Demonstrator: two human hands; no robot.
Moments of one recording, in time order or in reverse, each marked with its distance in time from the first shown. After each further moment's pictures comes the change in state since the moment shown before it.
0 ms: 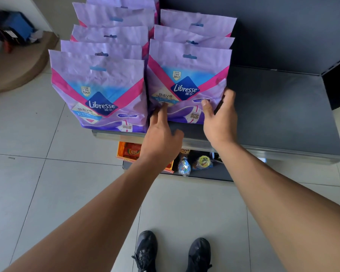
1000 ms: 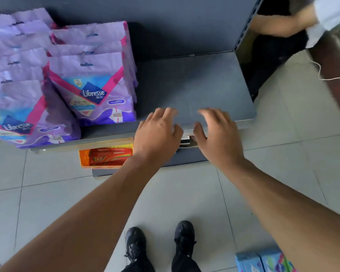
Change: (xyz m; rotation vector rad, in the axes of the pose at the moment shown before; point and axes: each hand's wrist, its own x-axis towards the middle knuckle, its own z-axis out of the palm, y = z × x) left_hand -0.062 0.146 0.097 0.404 -0.073 0.411; right_hand -0.050 0.068 -0.203 -0.609 0.015 -0.285
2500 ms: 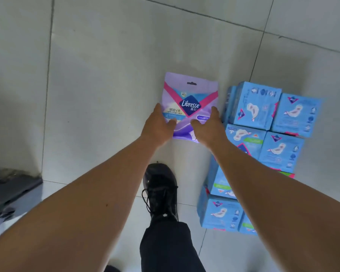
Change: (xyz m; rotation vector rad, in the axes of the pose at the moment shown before) left_hand -0.110 0.297 0.774 0.234 -1.218 0.303; right_hand -0.476 0.592 0.164 0.671 0.109 1.957
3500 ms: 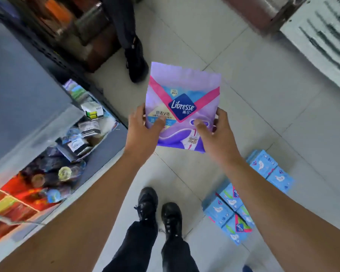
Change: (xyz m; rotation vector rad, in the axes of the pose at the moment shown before) left_hand -0.432 -0.091 -0.244 -0.863 0.775 0.034; right_hand -0.430 -0.184 -0.014 0.050 -0.227 -0.731
